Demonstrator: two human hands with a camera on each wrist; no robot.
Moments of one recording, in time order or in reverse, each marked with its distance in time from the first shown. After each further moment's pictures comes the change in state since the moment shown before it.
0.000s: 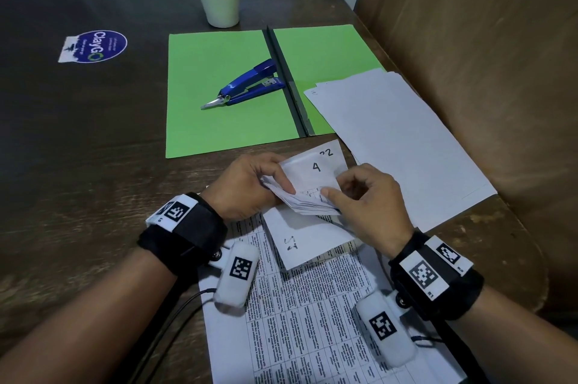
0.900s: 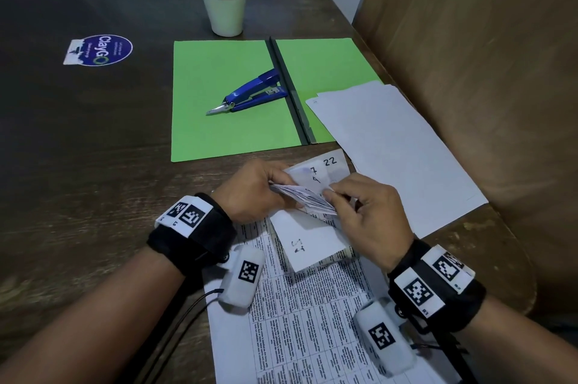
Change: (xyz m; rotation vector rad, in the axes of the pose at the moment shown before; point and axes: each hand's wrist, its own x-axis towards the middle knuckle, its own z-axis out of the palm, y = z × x) left_hand 0.000 0.017 -0.001 0.024 -0.070 -0.091; right_hand -0.009 -0.018 -0.005 -0.131 -0.012 -0.381
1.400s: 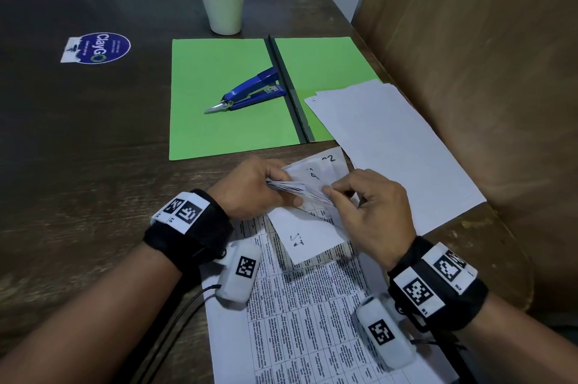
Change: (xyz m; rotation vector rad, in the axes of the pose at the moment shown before) left_hand 0.003 0.001 -0.001 0.007 -0.008 -0.046; right_hand 0.000 -0.008 -0.007 -0.105 0.075 -0.008
